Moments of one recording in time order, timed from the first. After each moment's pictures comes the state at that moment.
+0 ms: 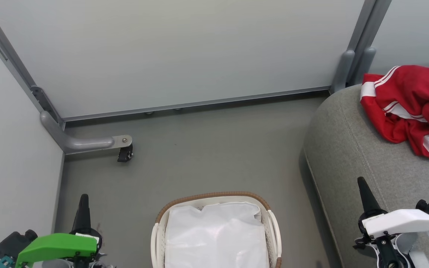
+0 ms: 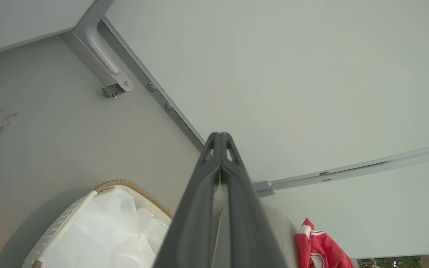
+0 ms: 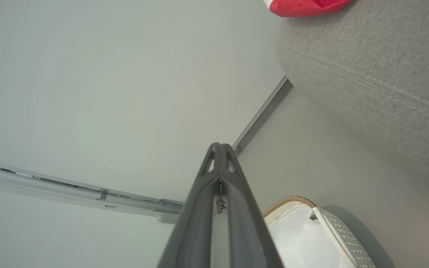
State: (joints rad) left arm -0.04 0.05 0.05 0.28 -1.14 -0.12 -0.02; right arm -0.09 -0.04 -0.06 0.30 1.09 0.13 -0.02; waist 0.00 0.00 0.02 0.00
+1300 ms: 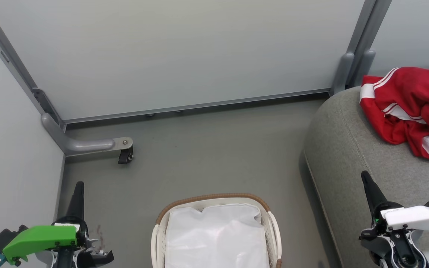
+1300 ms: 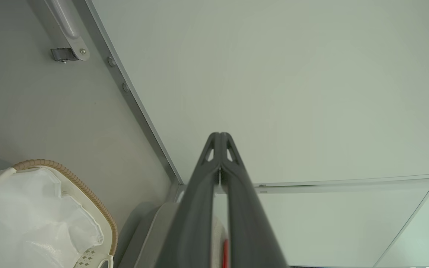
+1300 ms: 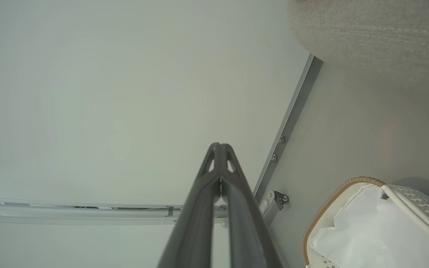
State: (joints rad) left arm -0.08 0.05 0.09 0.26 -1.46 -0.13 0.07; right arm -0.10 -0.05 -0.10 0.26 1.44 0.13 0.07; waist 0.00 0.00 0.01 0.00
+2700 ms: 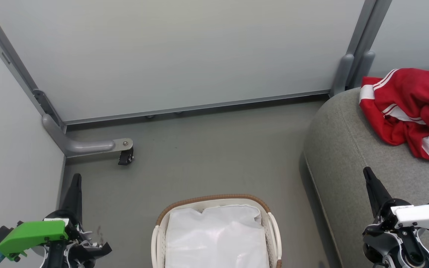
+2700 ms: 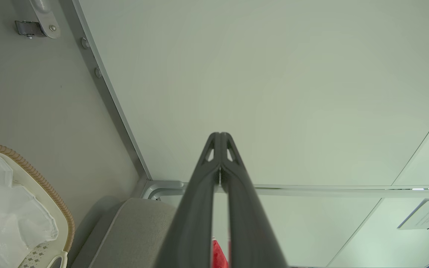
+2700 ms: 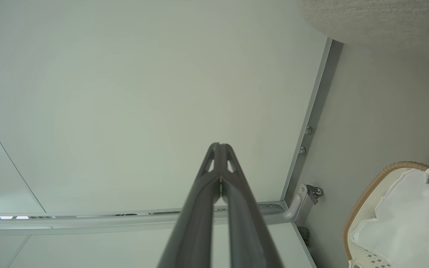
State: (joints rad) left arm -0.10 0.05 0.11 0.25 -1.61 -0.13 0.11; right arm -0.10 -0.05 -0.11 0.25 1.61 0.13 0.11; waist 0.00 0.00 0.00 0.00
